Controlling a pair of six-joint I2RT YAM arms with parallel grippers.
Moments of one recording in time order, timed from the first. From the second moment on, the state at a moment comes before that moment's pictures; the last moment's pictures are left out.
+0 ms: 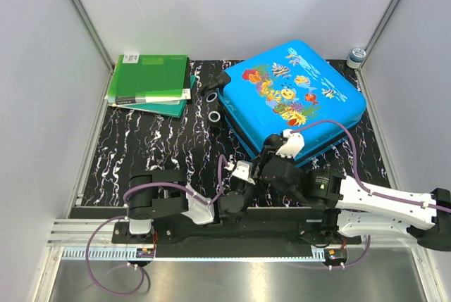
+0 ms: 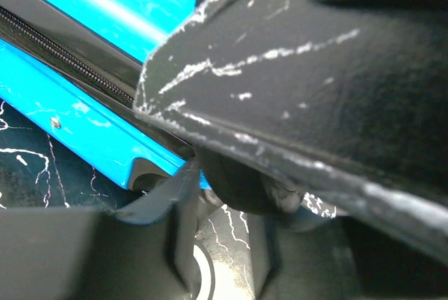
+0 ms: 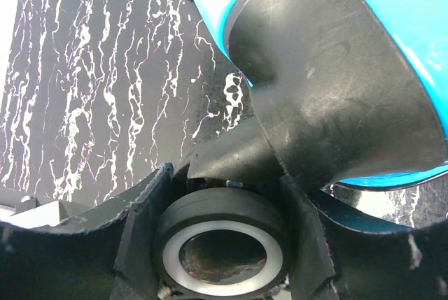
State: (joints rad) left arm -1.45 1.88 0.62 1.32 -0.89 -0.38; right arm 1.25 0.95 0.82 -0.56 0.74 1.05
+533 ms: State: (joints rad) left arm -1.45 1.88 0.62 1.32 -0.88 -0.36; right arm 1.25 0.91 0.77 -0.52 0.74 1.06
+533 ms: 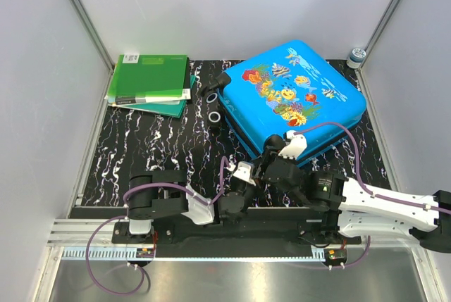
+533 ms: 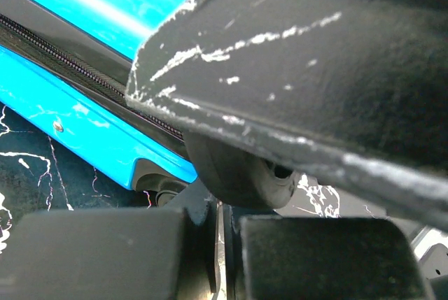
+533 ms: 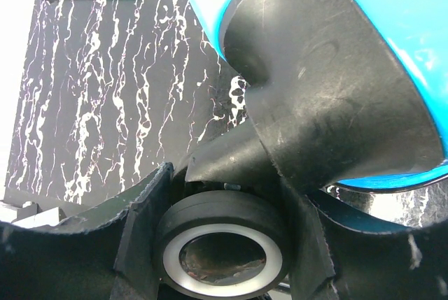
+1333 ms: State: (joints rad) left arm -1.34 1.80 0.47 1.37 -0.77 -0.44; right arm 1.25 0.88 0.75 -0.51 0.74 1.10
